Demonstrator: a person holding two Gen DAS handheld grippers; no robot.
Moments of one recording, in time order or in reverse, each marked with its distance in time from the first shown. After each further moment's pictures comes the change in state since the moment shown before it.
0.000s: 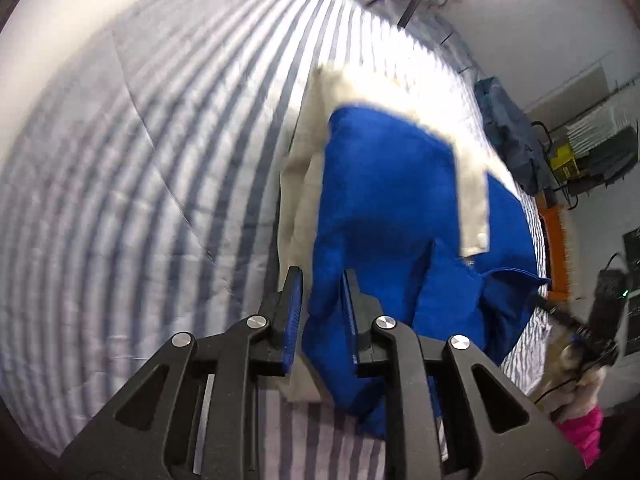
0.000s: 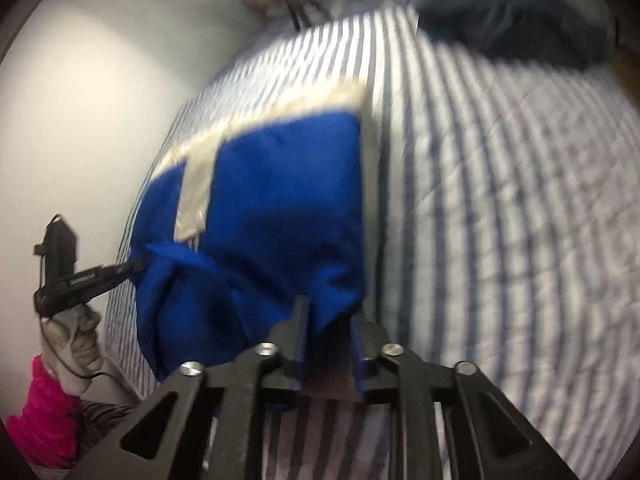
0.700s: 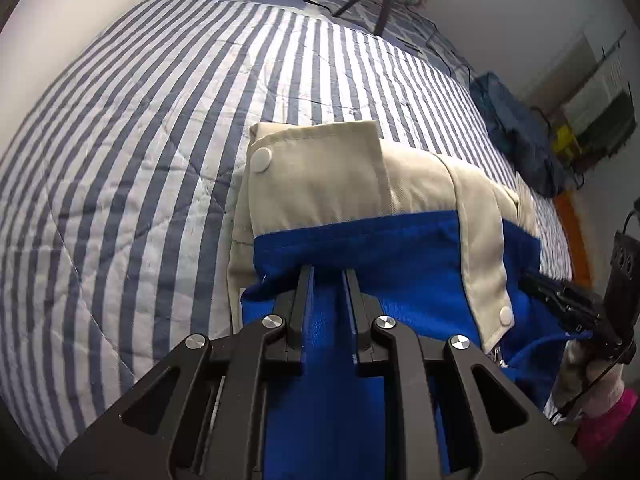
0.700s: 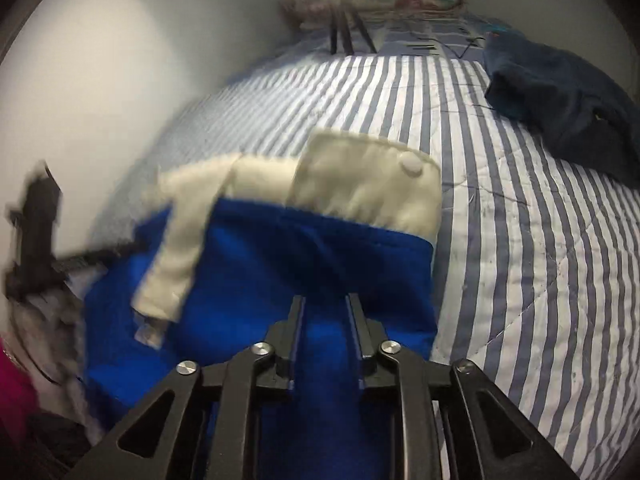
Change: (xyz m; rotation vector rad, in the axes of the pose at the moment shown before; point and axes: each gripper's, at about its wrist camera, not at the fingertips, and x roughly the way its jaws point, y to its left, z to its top) left arm 0.073 -0.015 0.056 0.131 -0.046 0.021; right arm 0.070 0.036 0.052 -0.221 -0.065 -0.093
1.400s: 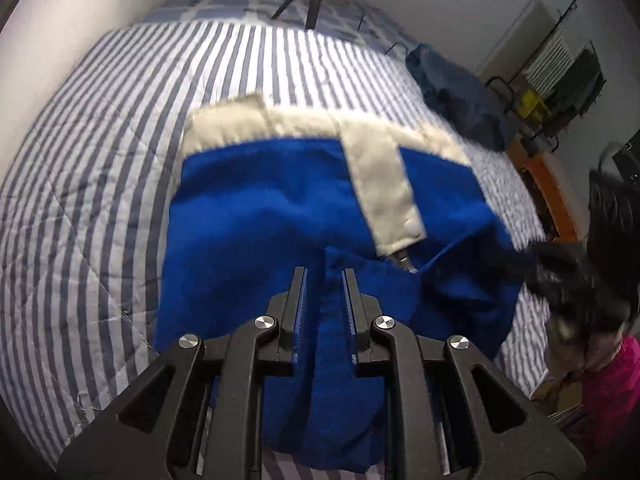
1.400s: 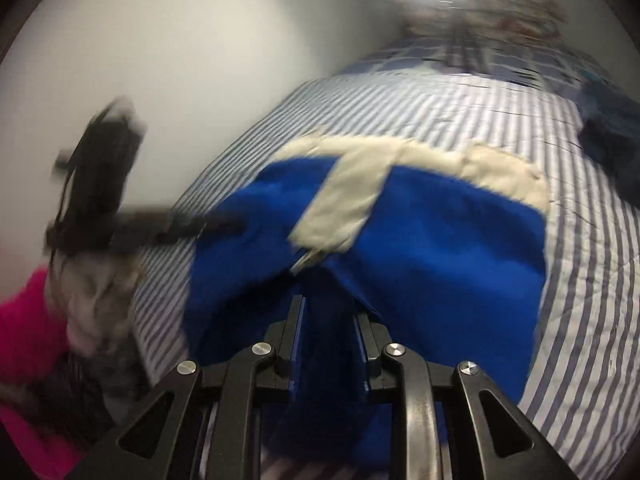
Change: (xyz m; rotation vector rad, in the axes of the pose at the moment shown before) left arm -0.041 -0.052 -0.050 0.127 0.015 -0.057; right arm -0.049 0.049 -0.025 -0.141 -0.004 0.259
